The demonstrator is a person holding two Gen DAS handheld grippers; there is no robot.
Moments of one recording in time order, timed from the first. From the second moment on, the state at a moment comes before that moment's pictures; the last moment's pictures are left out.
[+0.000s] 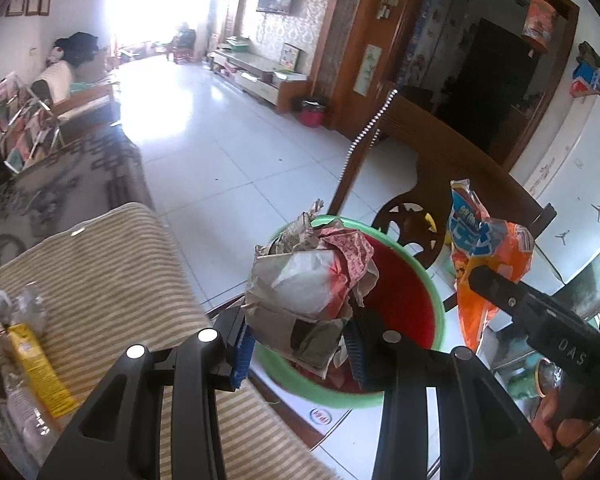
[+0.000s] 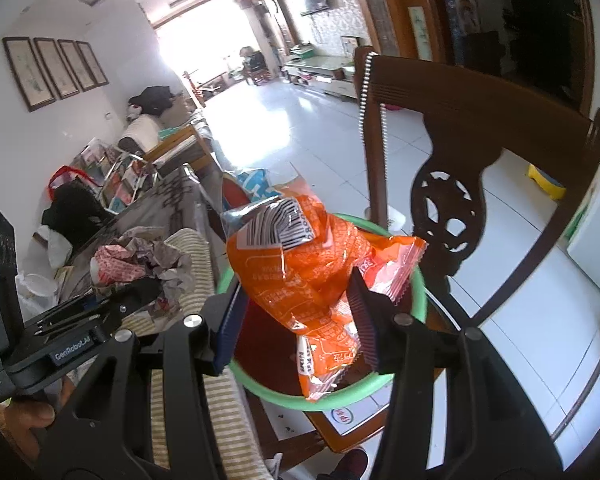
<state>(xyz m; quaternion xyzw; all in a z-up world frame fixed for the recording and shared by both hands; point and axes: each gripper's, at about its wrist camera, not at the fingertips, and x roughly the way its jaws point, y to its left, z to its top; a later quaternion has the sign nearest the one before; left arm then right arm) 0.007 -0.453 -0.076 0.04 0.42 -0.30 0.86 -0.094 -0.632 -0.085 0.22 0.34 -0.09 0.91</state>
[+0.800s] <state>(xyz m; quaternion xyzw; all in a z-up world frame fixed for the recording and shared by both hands) 0.010 -0.314 -0.075 0.00 0.42 -0.16 0.89 -0.054 -0.569 -0.089 0.21 0.36 -0.04 0.91</state>
